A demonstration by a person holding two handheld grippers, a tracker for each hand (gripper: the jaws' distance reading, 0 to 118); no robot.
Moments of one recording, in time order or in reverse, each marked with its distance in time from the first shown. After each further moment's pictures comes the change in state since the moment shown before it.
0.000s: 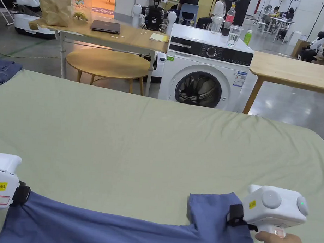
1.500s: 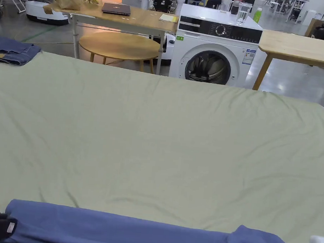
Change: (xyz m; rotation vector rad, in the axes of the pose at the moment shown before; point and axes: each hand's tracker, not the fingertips) left arm -0.001 -0.180 0.111 -0.080 -0.108 0.021; right arm 0.026 -0.272 0.155 0.130 -0.050 0.089
